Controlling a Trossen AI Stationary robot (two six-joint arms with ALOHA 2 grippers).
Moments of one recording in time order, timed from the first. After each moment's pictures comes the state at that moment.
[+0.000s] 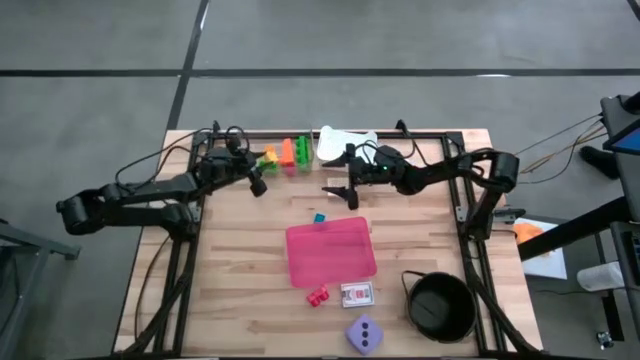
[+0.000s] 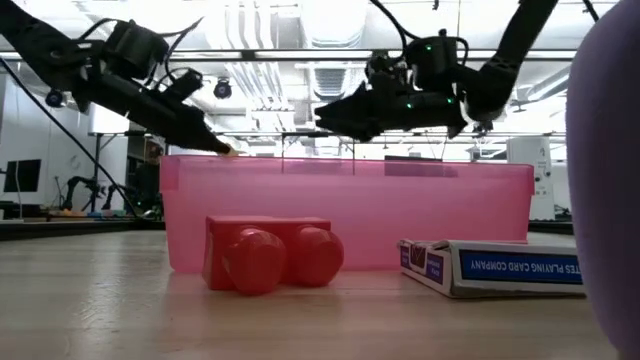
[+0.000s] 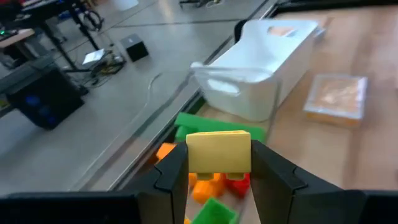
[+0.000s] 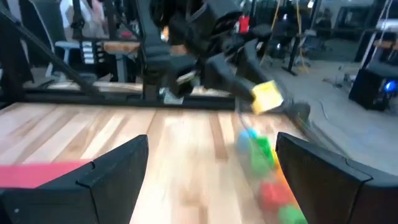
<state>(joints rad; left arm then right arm) 0.58 1.03 0.32 0.34 -0.08 0.26 -0.37 1.77 0.74 0.96 -0.38 -0.05</state>
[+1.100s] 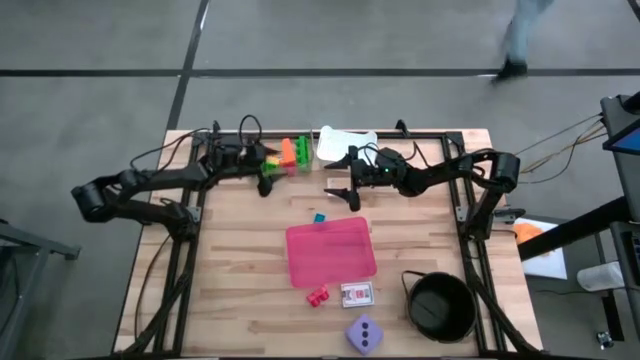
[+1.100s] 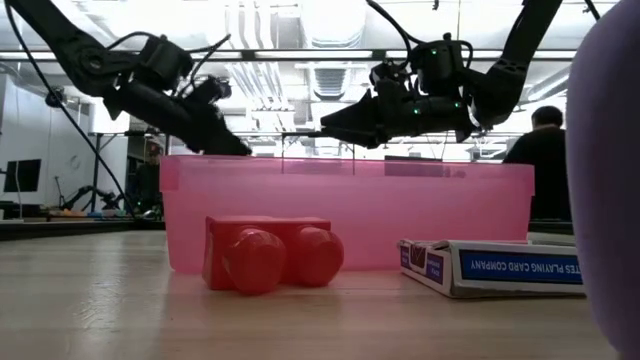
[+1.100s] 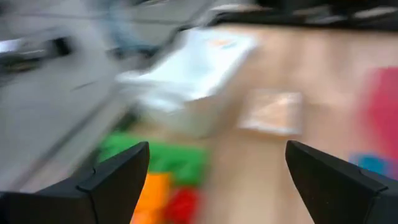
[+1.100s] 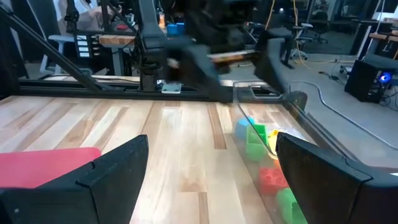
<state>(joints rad) 0.65 1.22 0.44 0.37 0.28 0.20 -0.37 1.76 0.71 0.96 -0.35 -0.06</state>
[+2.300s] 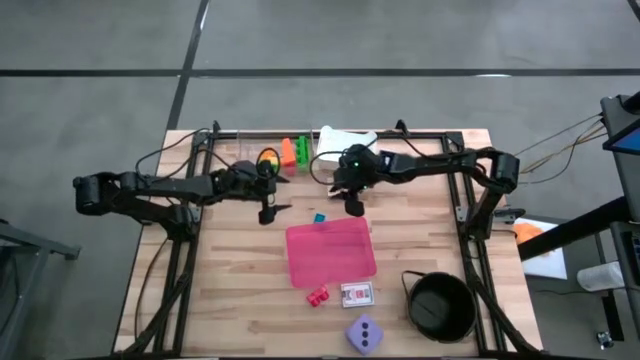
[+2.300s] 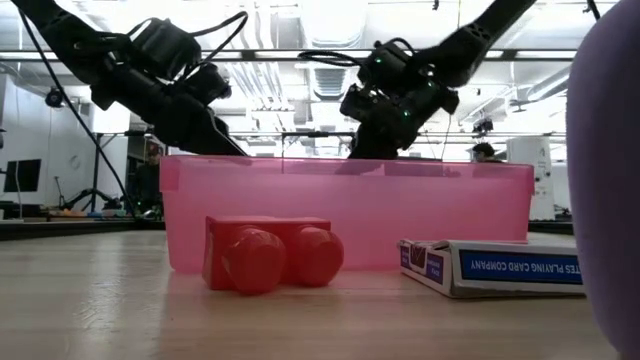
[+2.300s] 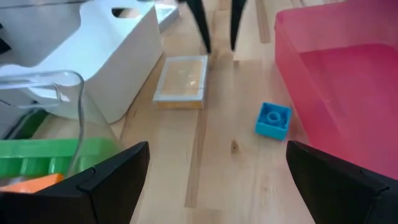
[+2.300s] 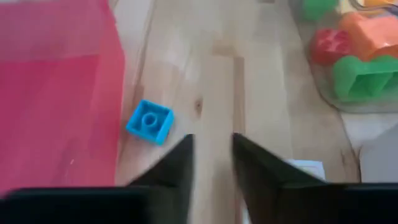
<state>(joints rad) 0.33 1.21 0.44 0.22 0.13 0.24 -0.34 1.76 1.04 -0.07 -0.34 -0.25</state>
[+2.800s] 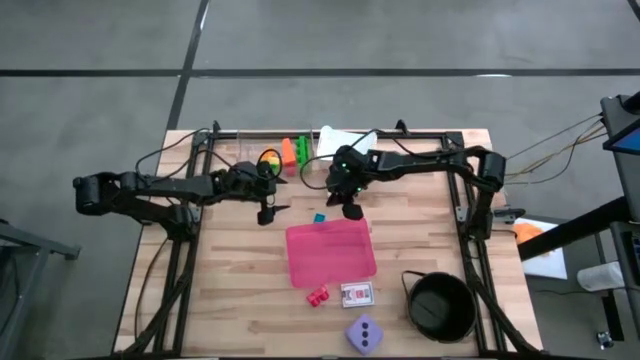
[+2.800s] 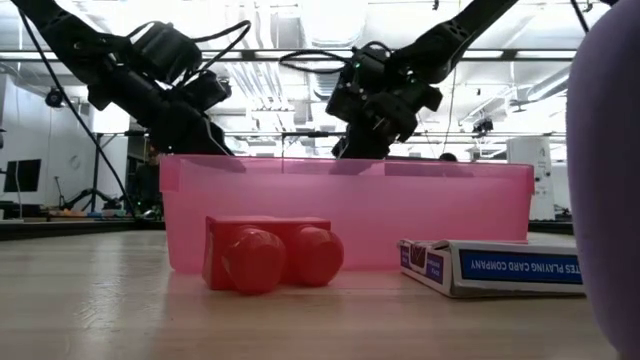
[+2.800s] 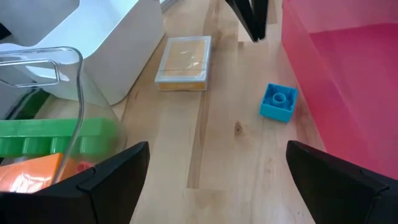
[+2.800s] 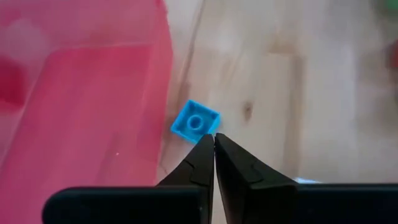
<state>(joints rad) 0.34 1.21 0.44 0.17 0.11 0.24 -0.32 1.86 1.19 -0.25 -0.49 -0.31</state>
